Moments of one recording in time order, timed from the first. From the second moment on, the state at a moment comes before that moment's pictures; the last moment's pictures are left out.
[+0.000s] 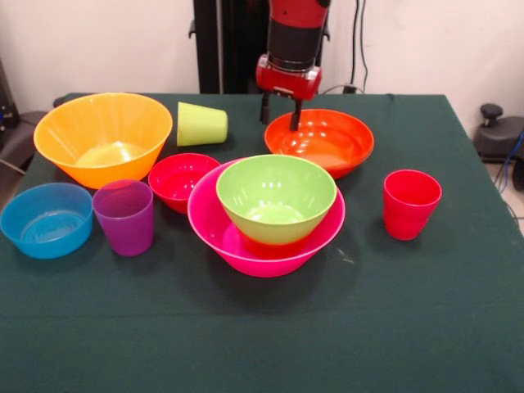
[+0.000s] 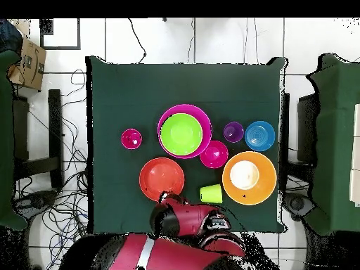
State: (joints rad) arm -0.18 -0.45 -0.12 2.08 -0.32 -0.12 2.21
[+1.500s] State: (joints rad) arm -0.21 -0.41 -0.10 2.07 -0.32 -0.21 2.21
